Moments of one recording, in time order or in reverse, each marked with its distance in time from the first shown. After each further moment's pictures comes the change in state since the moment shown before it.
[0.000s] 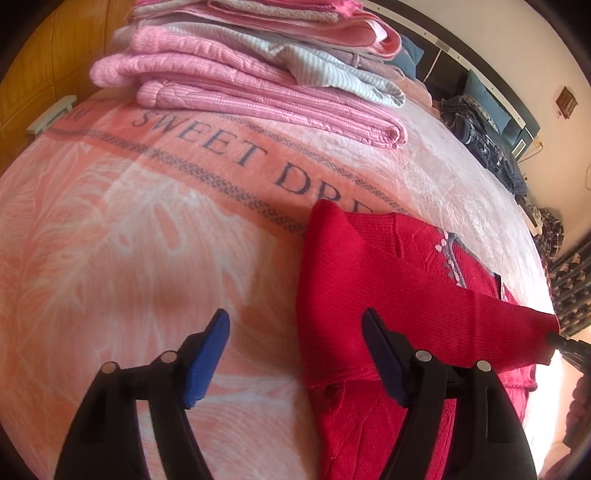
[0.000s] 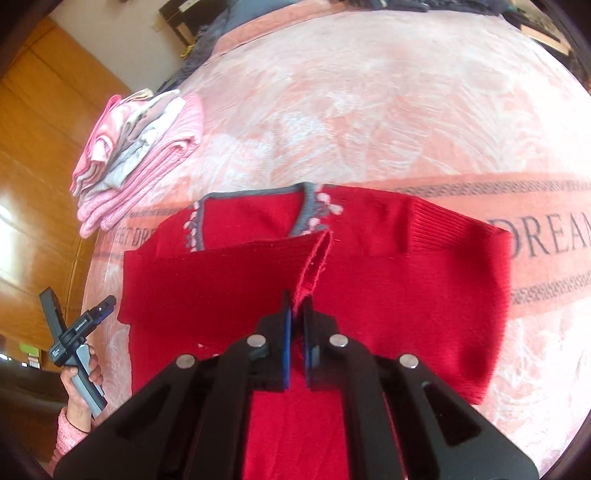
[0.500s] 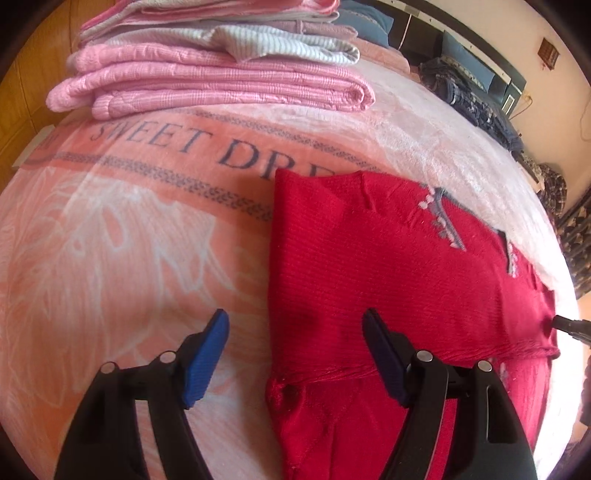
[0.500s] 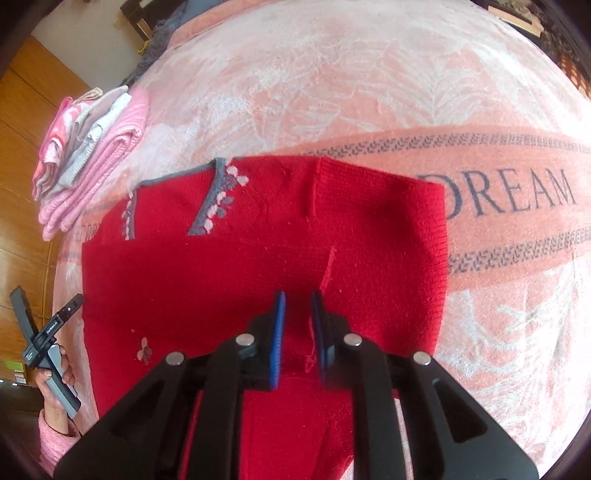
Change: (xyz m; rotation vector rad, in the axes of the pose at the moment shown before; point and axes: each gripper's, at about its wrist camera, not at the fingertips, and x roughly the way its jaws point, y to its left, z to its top) left arm 0.015 -0.041 -0.014 0.111 0.029 0.004; right arm 0.006 -0.046 -0.018 0.037 0.030 -0.096
